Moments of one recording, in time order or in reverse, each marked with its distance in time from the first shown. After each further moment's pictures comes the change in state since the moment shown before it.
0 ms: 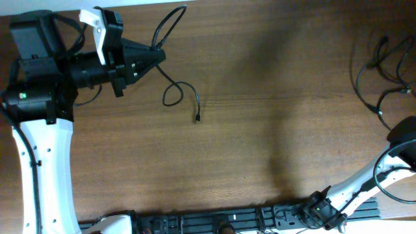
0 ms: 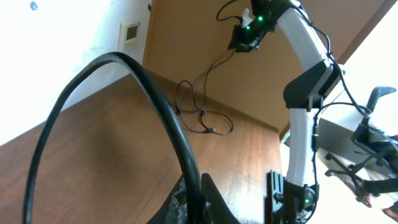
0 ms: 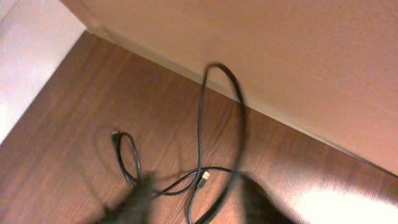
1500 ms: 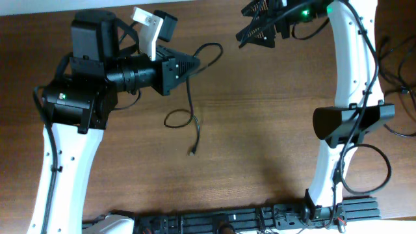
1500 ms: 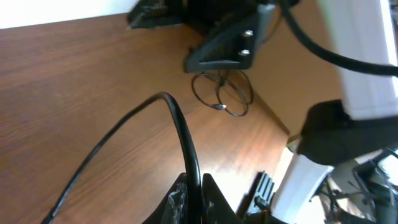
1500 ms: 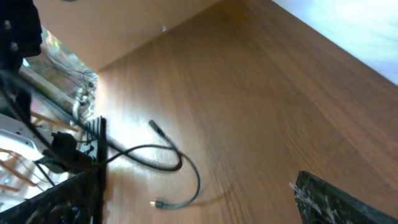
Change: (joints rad) left arm -0.307 -0.004 0.045 -0.060 -0.498 -0.434; right arm 0.875 -0.011 -0.049 -0.390 -1.203 -1.093
